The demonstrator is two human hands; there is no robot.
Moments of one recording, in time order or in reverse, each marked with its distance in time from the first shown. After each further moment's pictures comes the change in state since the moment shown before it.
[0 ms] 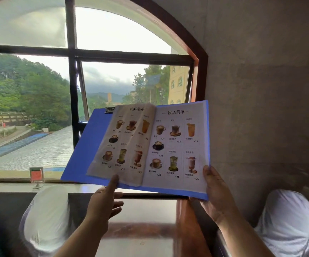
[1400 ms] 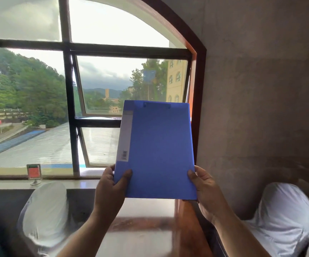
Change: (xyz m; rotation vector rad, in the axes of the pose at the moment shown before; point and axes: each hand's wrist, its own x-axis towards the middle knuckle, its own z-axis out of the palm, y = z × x) left_hand -0.021 0.010 0.024 0.224 -0.052 0.522; right_hand -0.016 0.008 0.010 -0.214 -0.007 0.039
